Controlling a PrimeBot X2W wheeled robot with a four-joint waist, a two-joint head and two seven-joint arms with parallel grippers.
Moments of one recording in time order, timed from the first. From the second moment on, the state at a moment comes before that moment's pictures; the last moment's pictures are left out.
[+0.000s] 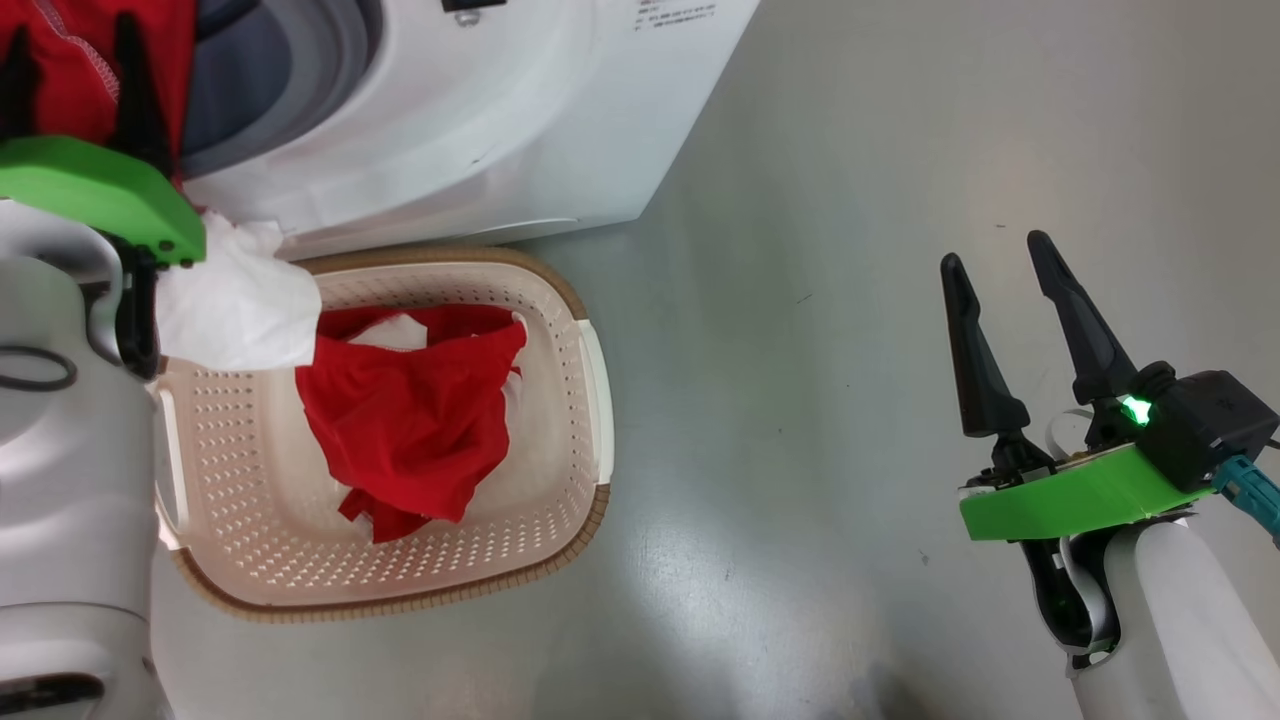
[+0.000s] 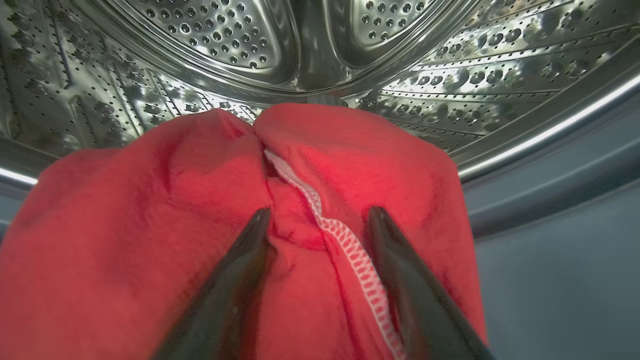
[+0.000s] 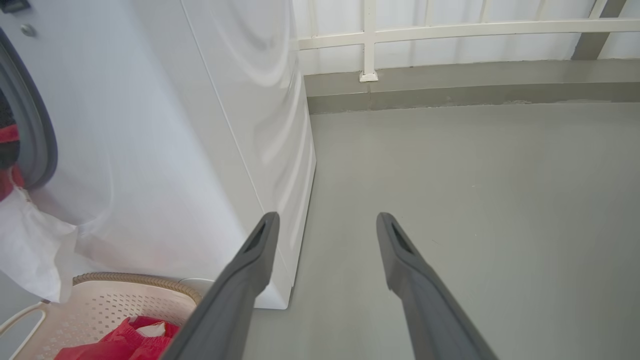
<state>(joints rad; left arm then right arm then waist) -1.12 0.15 0.16 1.07 -0.09 -0.12 -0.26 -0.30 -0.06 0.04 0.12 0.28 0.13 -0.26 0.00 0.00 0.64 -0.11</state>
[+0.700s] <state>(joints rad) -1.07 0.14 0.13 0.93 -0.12 -0.13 -0.26 -0.30 -0.06 0.03 0.12 0.28 0.13 -0.26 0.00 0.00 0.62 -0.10</state>
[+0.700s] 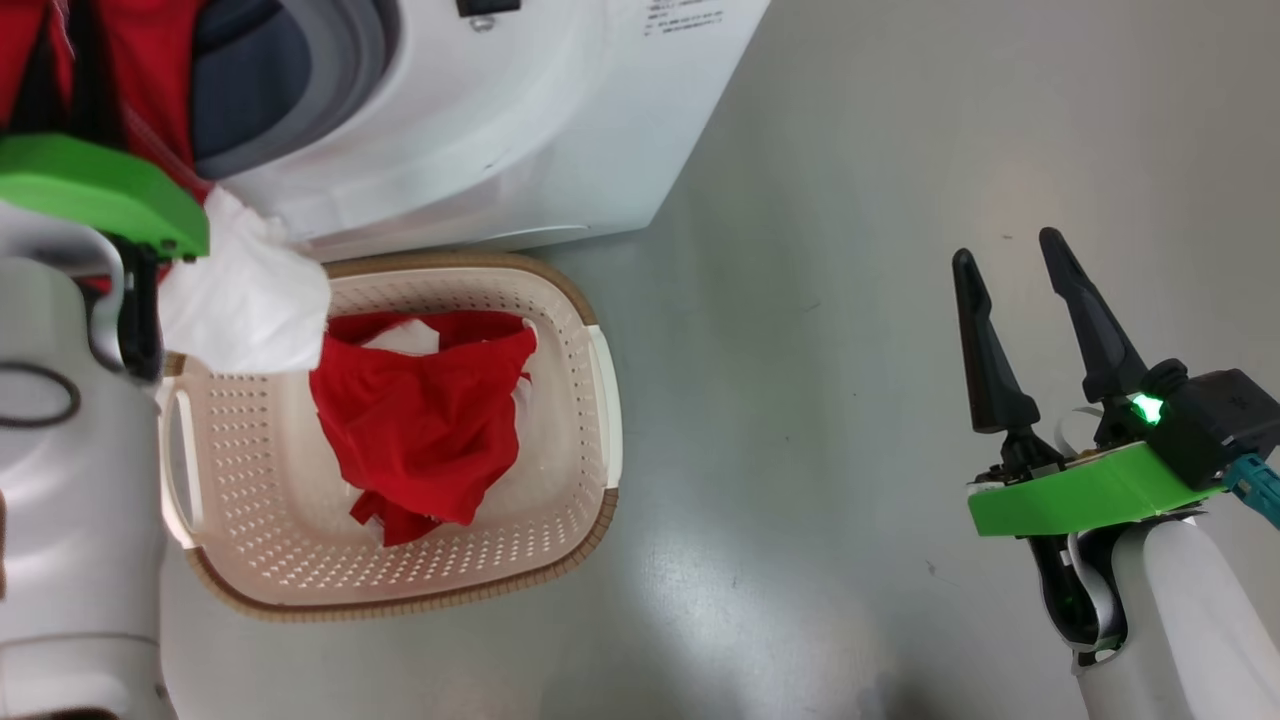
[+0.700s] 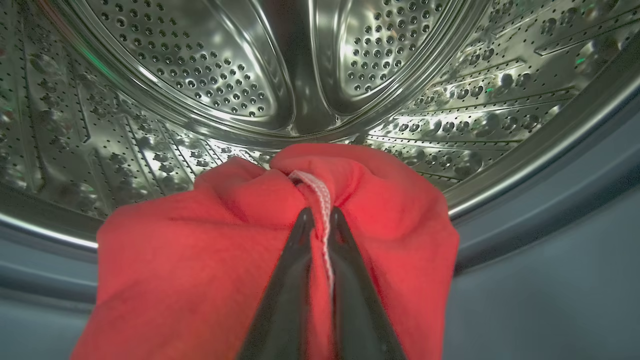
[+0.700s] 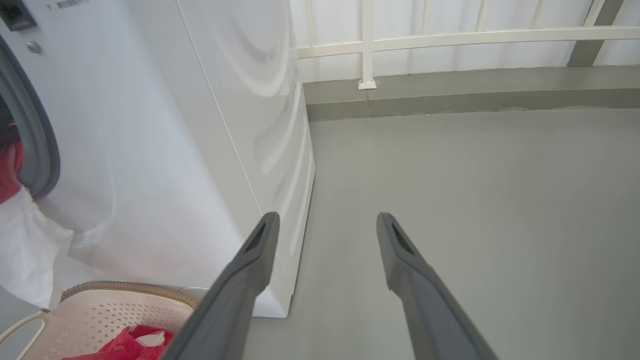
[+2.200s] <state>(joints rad) -0.36 0.02 0.16 -0.07 -0.25 -0.12 -0.26 -0.24 -0.07 0.00 0.12 0.28 0.13 -0.26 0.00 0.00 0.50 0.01</state>
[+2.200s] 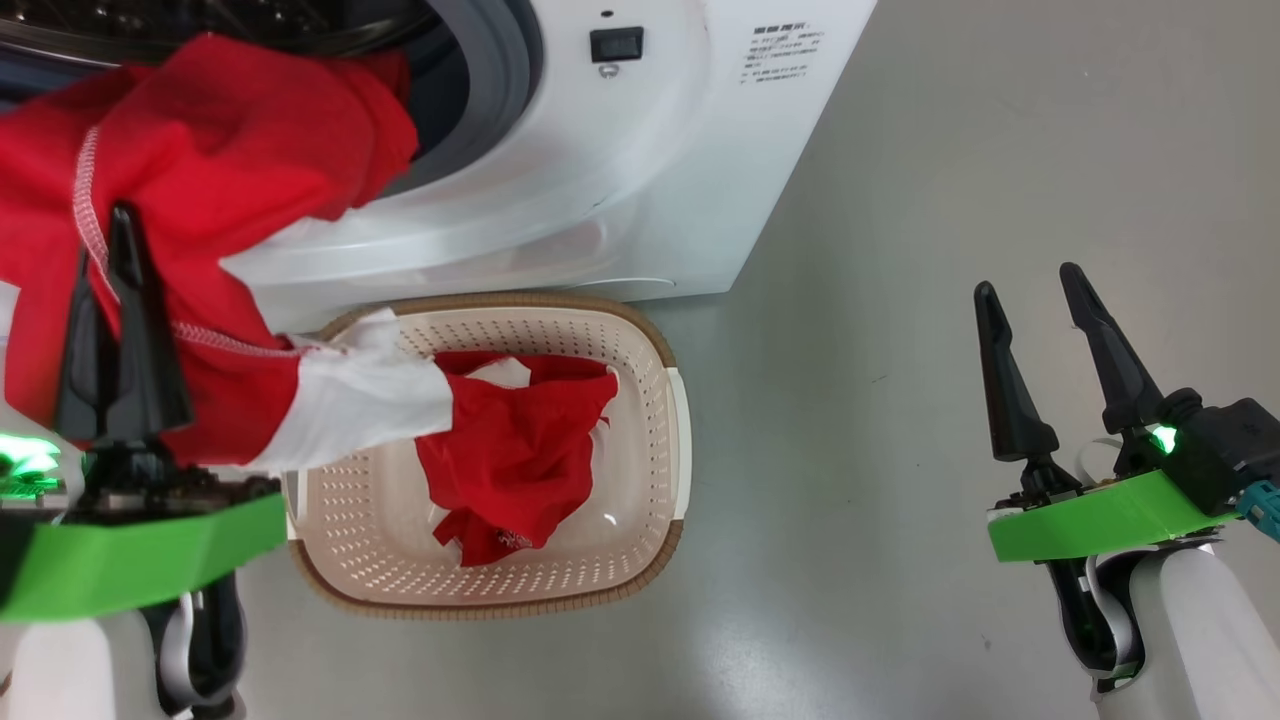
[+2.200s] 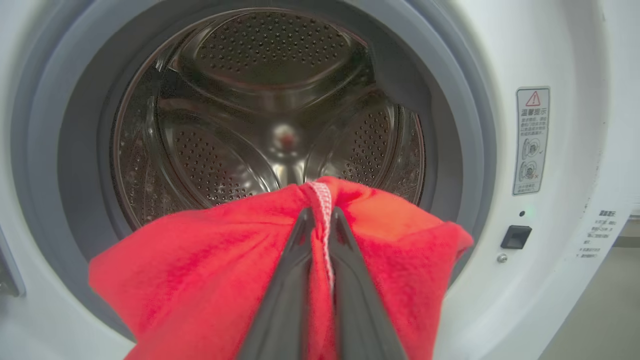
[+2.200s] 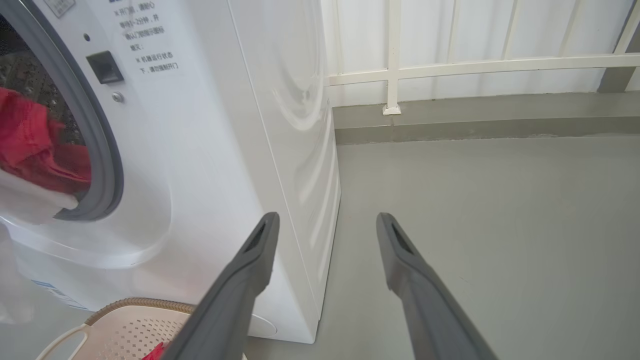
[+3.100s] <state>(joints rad) -0.33 0.03 0.01 0.29 -0.24 -0.10 -0.26 -0.25 -0.07 0.01 0.12 0.28 0.13 -0.26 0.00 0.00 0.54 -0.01</state>
